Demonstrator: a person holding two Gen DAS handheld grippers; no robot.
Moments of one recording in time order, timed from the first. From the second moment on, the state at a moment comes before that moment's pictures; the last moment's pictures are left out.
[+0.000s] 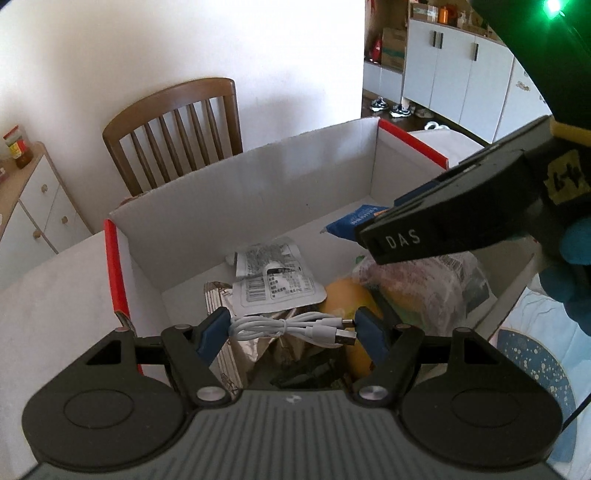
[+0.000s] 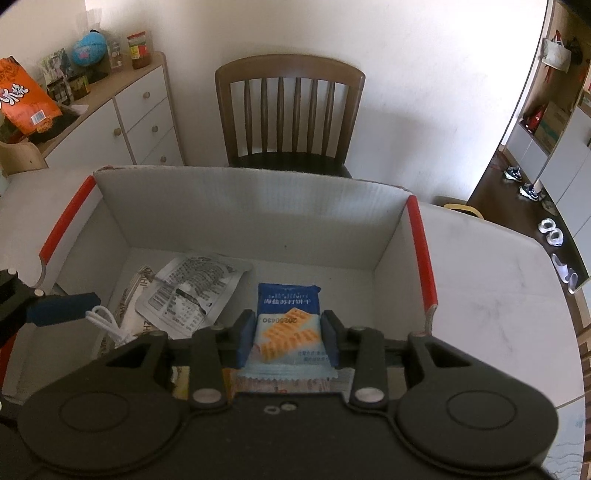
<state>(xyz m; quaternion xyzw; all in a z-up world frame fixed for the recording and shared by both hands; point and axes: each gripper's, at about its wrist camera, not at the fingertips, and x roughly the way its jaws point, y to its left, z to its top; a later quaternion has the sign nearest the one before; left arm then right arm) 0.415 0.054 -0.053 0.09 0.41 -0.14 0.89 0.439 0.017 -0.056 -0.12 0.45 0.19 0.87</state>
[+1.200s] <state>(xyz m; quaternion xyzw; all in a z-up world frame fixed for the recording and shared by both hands) 0.396 0.059 -0.025 0.07 0.42 -0.12 0.90 0.416 0.000 -0.018 -0.10 0.43 0.20 0.88</state>
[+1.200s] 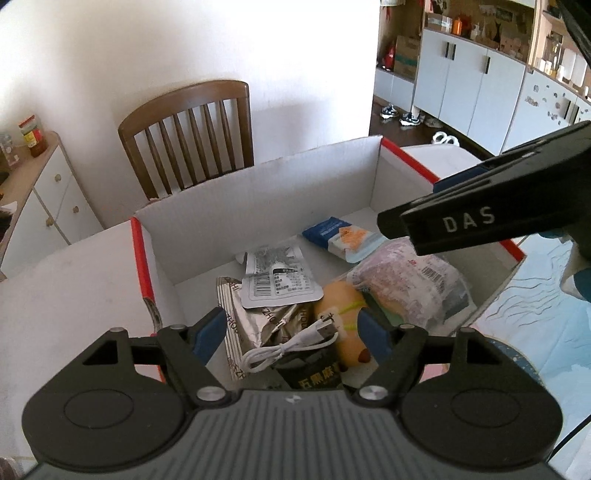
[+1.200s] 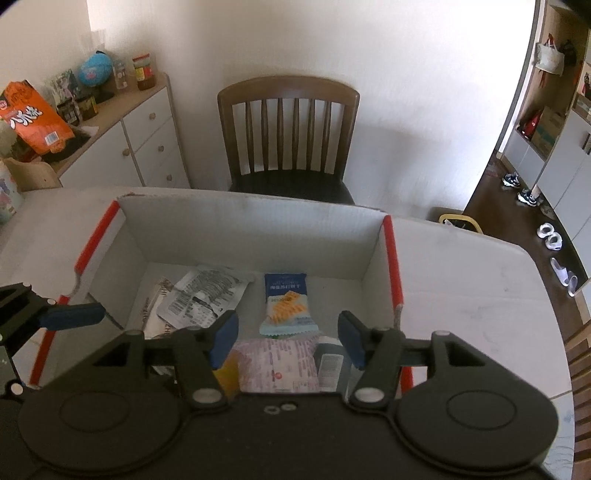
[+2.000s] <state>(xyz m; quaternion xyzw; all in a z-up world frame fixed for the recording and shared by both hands) 0.331 0.056 0.022 0.06 0.39 -0.10 0.91 0.350 -0.039 0.031 -0.08 0.39 0.22 0.89</state>
